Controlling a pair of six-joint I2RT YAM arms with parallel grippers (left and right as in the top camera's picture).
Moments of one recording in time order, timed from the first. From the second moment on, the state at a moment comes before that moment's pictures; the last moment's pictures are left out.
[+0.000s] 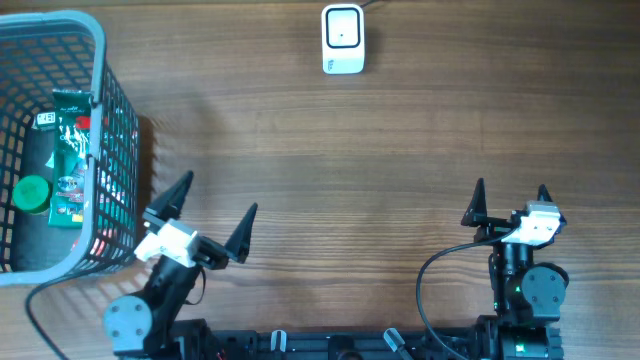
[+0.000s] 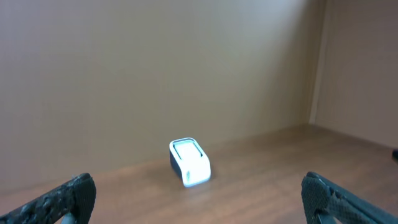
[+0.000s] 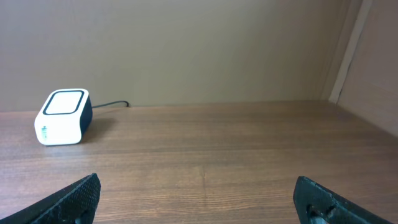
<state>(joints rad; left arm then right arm) 0.06 0.08 0.20 0.09 0.53 -0.11 -0.04 0.04 0.01 0.01 0.08 -0.01</state>
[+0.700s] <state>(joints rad) 0.07 1.09 1.34 -0.60 0.02 -0.46 -0.04 0.04 0.01 0.01 0.08 -0.01</state>
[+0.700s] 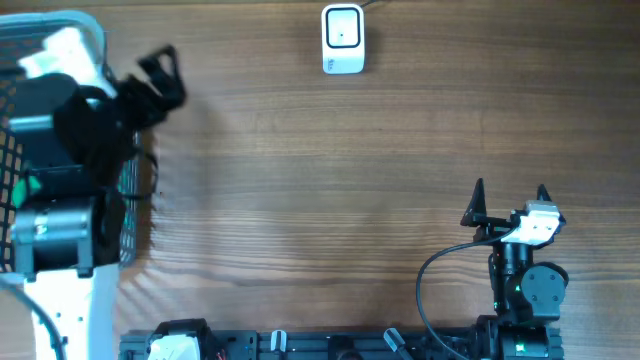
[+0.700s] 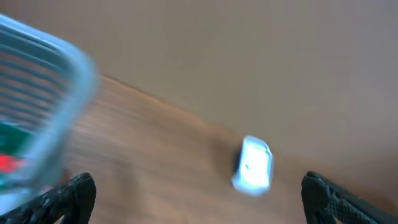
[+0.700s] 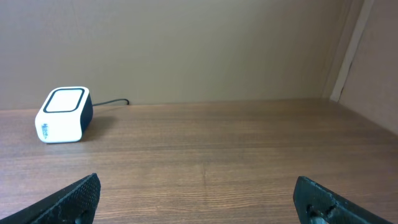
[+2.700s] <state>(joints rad) 0.31 1.24 1.48 -0.77 -0.35 -0.87 -0.04 0.04 0.01 0.01 0.08 -0.01</state>
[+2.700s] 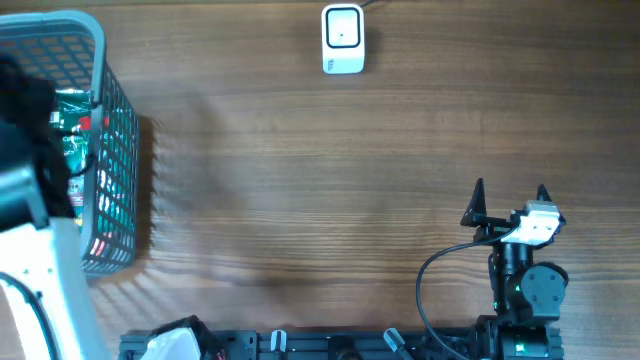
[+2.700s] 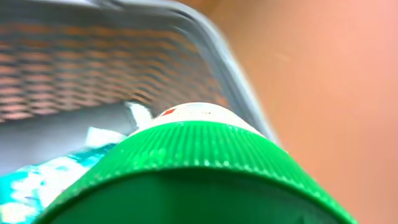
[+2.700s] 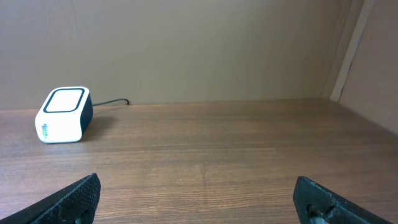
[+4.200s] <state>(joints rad) -0.87 2.00 1.81 -1.22 -0.38 -0.99 -0.04 0.04 0.01 0.01 0.08 -0.01</state>
